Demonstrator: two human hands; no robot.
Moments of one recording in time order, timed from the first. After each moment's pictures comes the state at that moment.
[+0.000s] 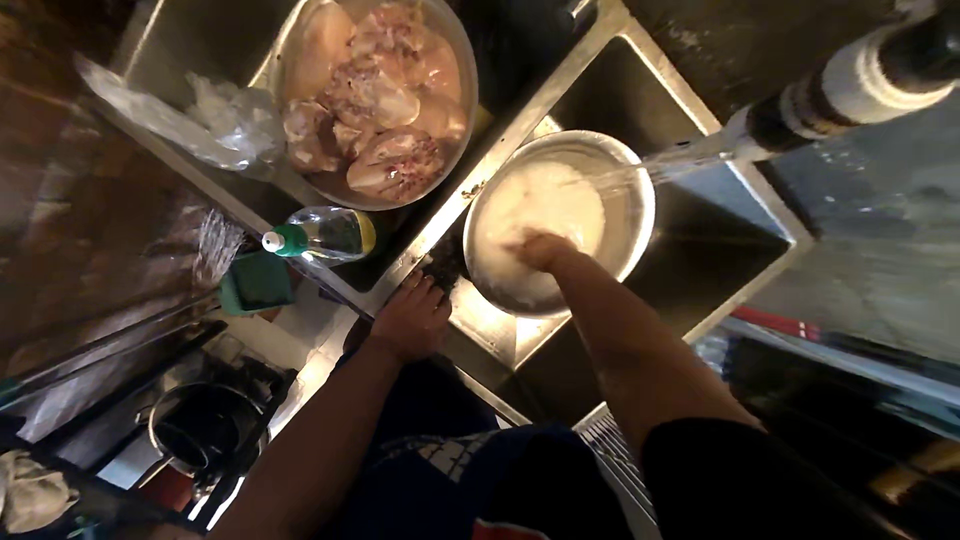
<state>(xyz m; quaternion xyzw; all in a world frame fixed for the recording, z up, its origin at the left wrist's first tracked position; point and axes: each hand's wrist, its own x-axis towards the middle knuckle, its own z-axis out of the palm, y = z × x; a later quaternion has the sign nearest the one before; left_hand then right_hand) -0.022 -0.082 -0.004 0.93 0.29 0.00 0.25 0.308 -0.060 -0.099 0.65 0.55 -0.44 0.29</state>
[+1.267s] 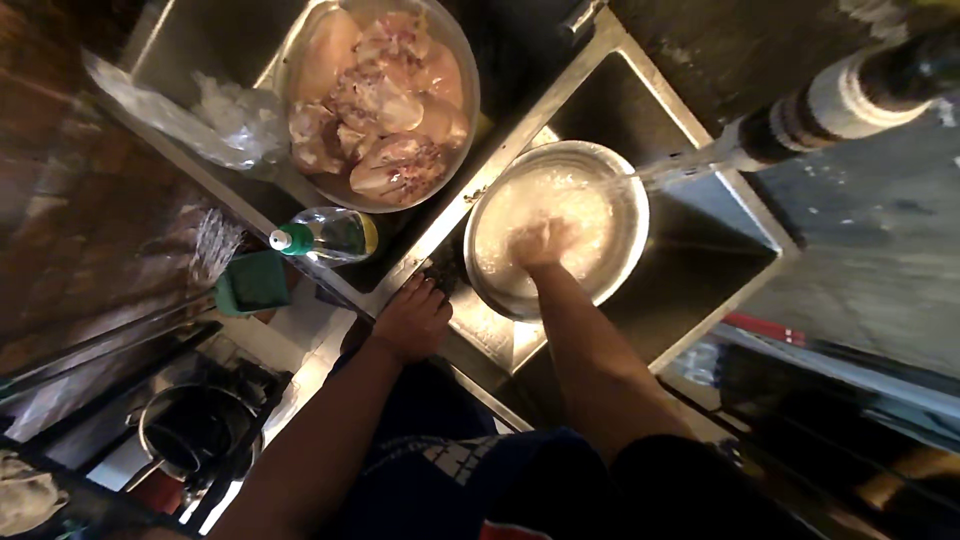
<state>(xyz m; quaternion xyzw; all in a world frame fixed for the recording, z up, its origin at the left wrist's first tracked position) -0.020 -0.080 -0.006 0.93 0.29 0.01 0.25 0.281 -0.061 -0.100 0.81 0.48 -0.30 0.18</state>
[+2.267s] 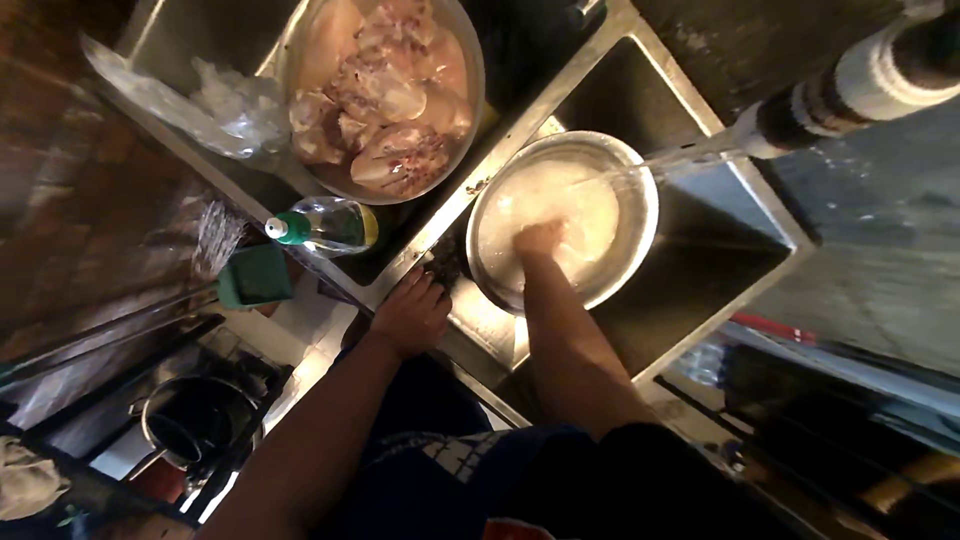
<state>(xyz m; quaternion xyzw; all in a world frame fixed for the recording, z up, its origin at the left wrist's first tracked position) -0.022 -0.082 -0.009 0.93 0.29 0.03 0.24 0.262 -0.054 -0.105 0.79 0.44 -0.35 0.26</state>
